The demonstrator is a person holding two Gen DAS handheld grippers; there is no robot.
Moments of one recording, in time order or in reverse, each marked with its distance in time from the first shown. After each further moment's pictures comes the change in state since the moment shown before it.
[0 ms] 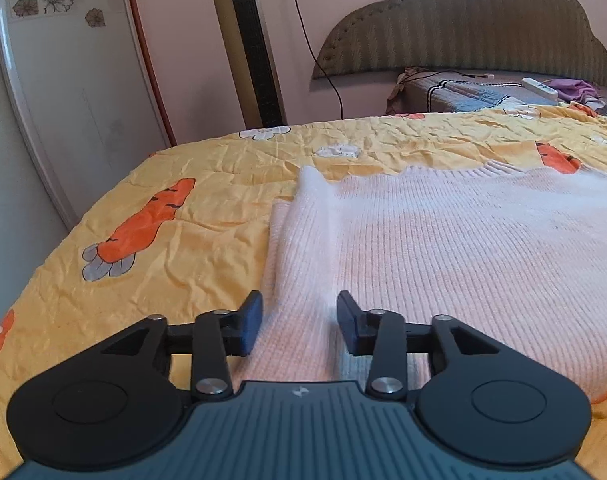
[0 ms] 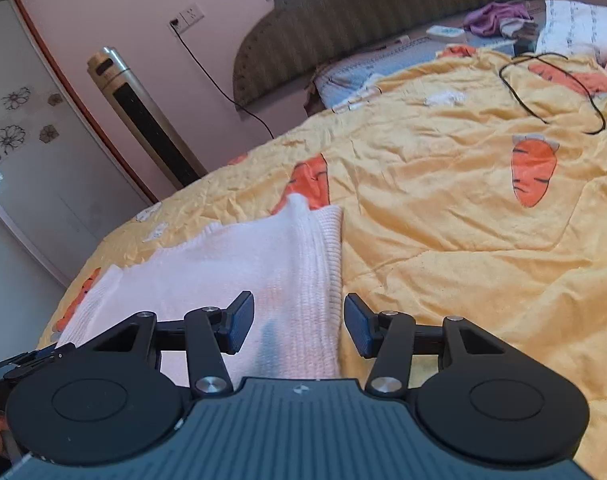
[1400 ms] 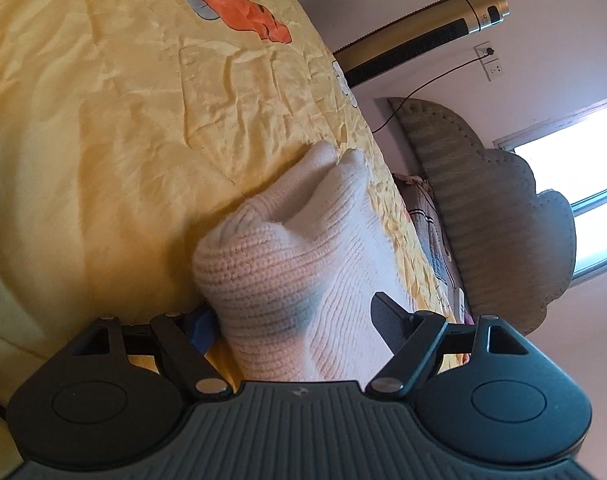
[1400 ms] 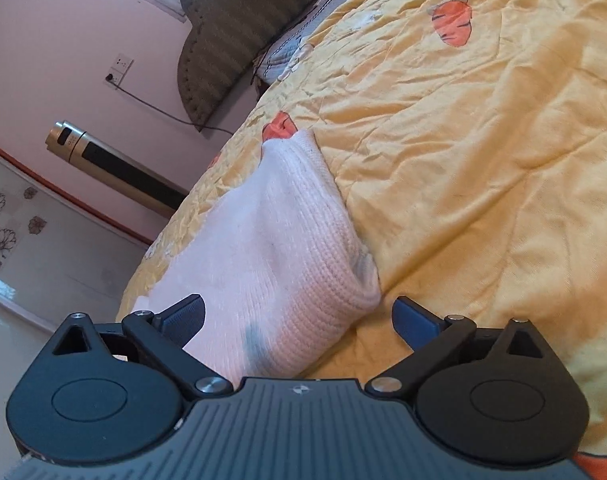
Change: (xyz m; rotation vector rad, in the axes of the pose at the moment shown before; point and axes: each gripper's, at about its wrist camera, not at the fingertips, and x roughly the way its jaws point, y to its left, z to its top) left arm 0.029 0.083 -0.065 -1.113 0.126 -0.428; right arm 0.003 -0.002 -0.064 0.417 -0.015 0.002
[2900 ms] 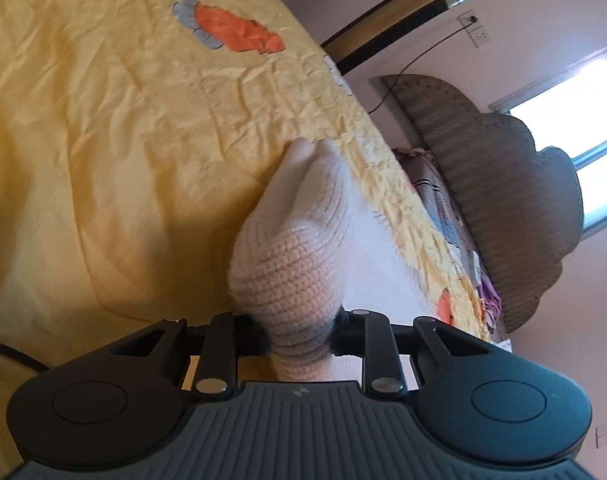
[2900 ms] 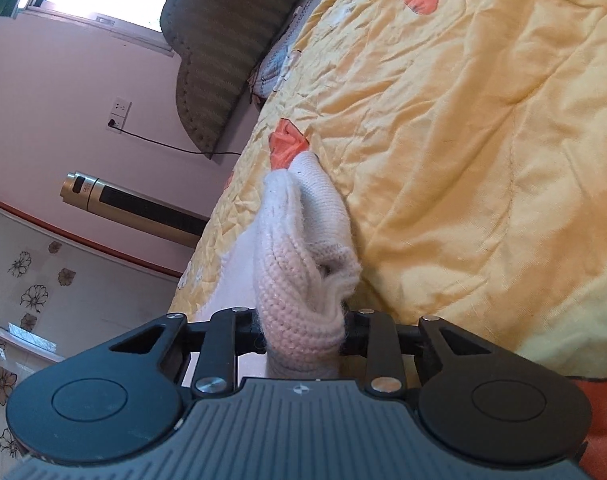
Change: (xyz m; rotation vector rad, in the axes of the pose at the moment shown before) left arm -0.074 0.004 0.000 0.139 0.063 0.025; right arm -0.009 -0.008 -0.019 0.174 -0.029 0.114
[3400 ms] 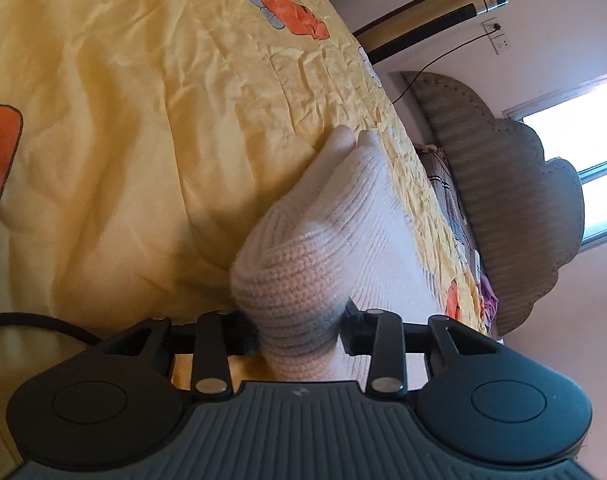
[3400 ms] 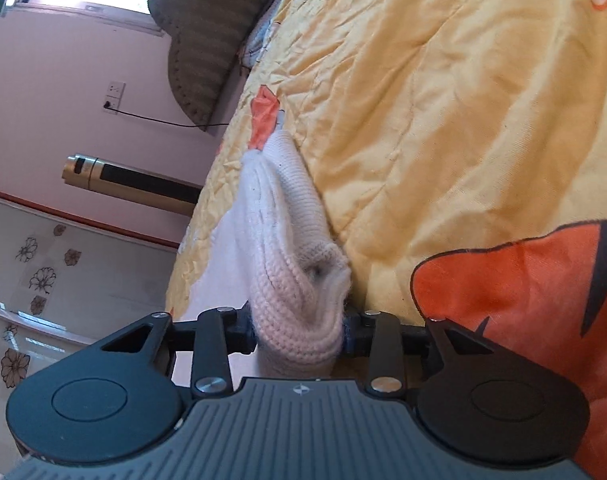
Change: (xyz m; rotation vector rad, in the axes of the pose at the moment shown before) left arm -0.014 0.052 -0.016 -0.093 0.043 0.019; right arm -0.041 -0.035 -0.023 0.056 0.104 0.005
